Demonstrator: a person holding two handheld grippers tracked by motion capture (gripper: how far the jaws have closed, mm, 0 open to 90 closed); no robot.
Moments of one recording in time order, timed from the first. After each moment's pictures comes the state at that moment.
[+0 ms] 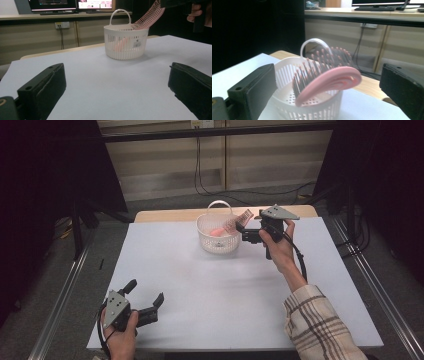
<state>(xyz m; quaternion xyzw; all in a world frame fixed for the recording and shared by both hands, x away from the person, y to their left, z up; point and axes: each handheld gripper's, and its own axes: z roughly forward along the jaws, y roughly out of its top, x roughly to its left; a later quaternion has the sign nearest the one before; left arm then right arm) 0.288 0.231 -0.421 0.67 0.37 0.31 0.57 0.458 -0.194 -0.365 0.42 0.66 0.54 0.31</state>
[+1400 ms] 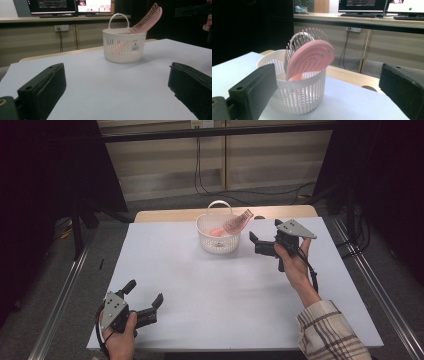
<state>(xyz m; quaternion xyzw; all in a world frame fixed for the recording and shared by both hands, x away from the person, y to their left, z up) 0.284 0.232 -0.420 0.66 0.36 0.31 0.58 0.413 -0.220 -0.378 0.43 0.64 0.54 0.35</state>
